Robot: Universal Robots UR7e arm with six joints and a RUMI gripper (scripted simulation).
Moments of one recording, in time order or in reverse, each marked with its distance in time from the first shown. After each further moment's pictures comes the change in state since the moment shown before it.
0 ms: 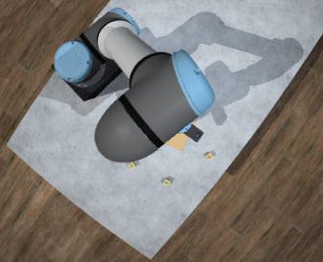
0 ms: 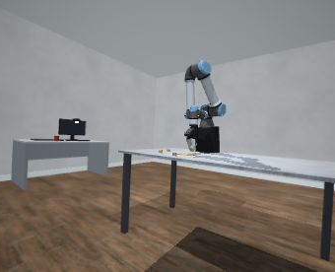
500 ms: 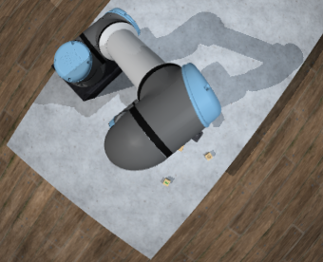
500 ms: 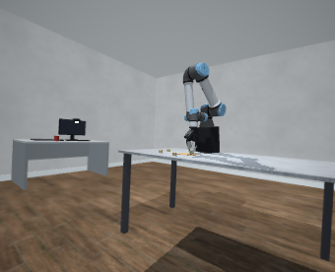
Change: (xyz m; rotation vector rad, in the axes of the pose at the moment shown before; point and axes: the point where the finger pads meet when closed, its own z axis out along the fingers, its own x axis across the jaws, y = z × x) arm 0.001 -0.003 0.020 0.008 0.002 0.000
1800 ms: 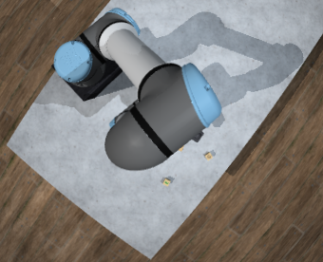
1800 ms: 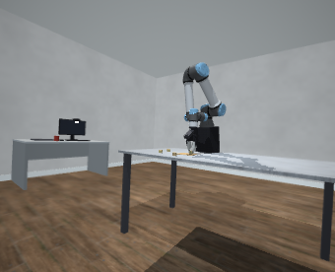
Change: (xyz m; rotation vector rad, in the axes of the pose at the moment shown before) arm 0.000 -0.003 0.001 0.003 0.001 0.000
